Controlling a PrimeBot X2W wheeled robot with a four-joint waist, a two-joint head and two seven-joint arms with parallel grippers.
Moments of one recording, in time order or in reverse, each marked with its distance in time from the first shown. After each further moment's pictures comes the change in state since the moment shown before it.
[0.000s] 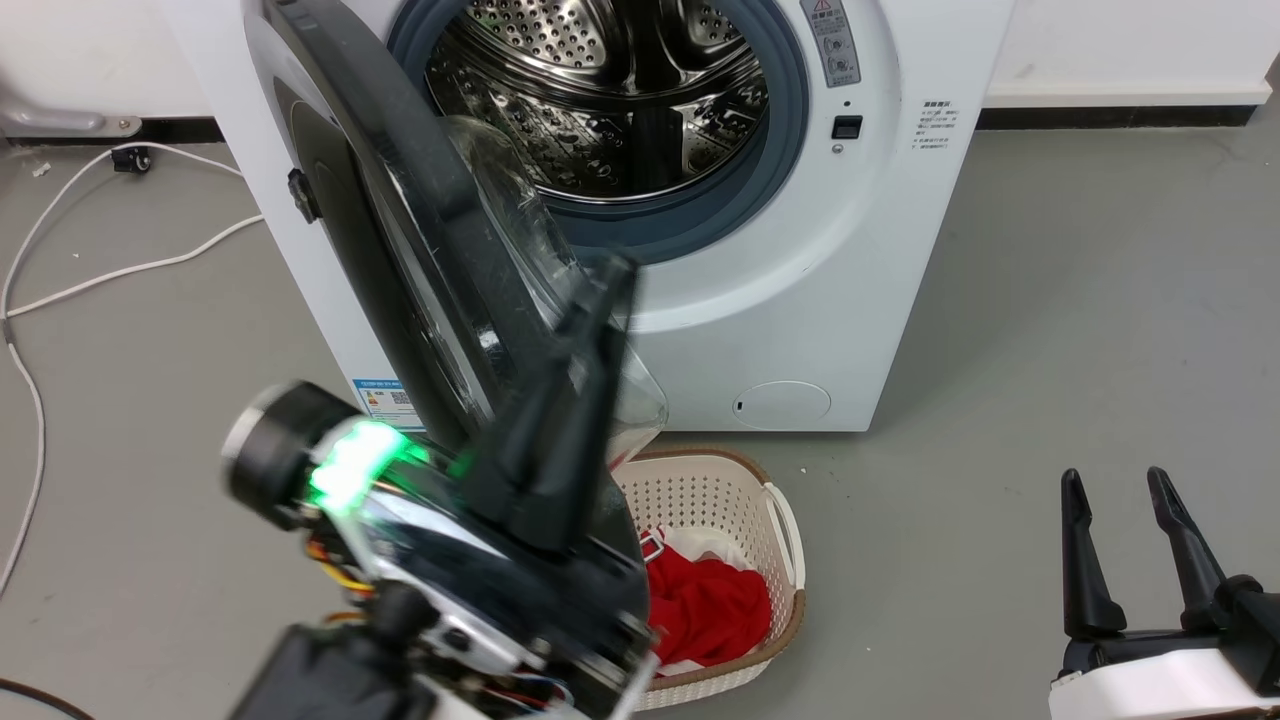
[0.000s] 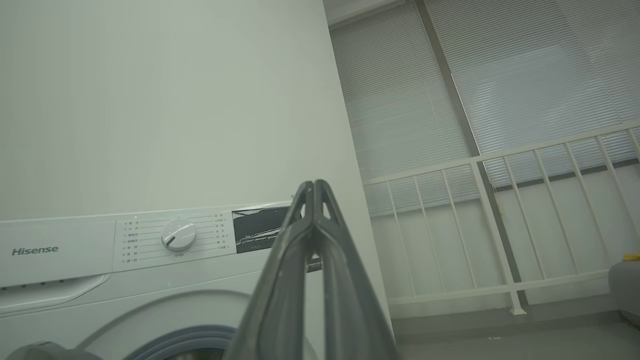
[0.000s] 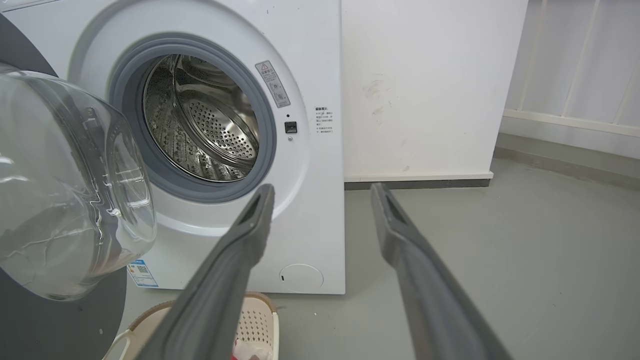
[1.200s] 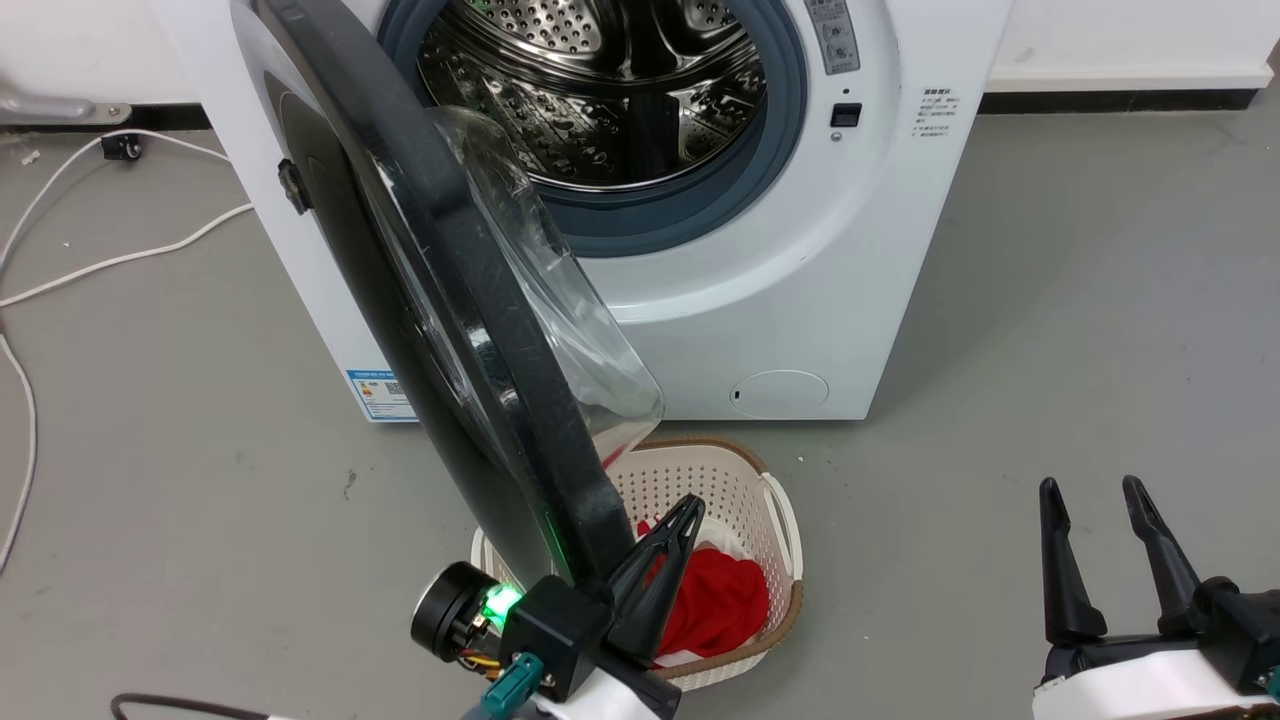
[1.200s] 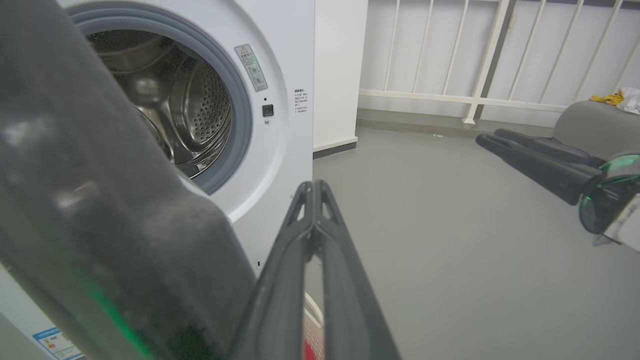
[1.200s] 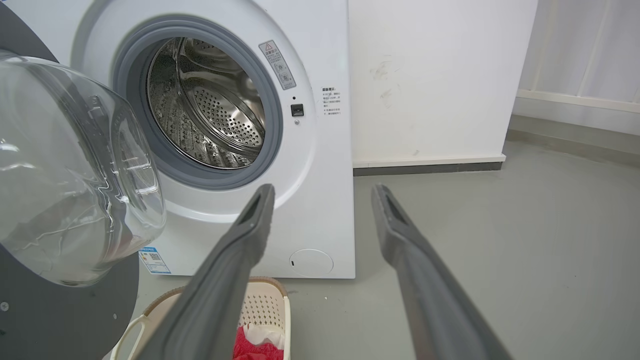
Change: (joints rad) left arm 0.178 0.065 -0.166 0.475 -0.085 0.048 0.130; right arm -0.001 0.000 0.023 0.027 0.025 0.000 0.005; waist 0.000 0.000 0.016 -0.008
